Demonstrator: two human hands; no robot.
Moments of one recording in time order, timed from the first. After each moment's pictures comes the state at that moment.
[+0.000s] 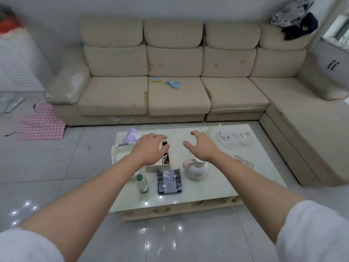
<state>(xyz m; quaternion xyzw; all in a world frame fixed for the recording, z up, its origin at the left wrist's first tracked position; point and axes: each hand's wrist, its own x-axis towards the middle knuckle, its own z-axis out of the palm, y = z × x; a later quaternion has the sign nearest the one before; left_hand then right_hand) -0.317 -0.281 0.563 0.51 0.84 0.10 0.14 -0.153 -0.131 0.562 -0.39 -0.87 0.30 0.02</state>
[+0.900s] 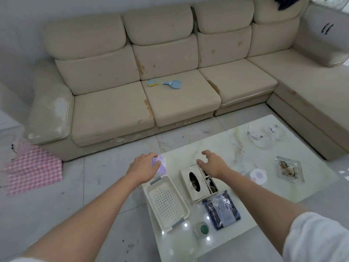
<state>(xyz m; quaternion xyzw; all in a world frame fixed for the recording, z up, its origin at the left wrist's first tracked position) -0.694 -0.246 0.488 0.50 0.82 0.06 0.27 -0.450 -0.114 0.471 -0.54 -0.75 0.37 -0.04</state>
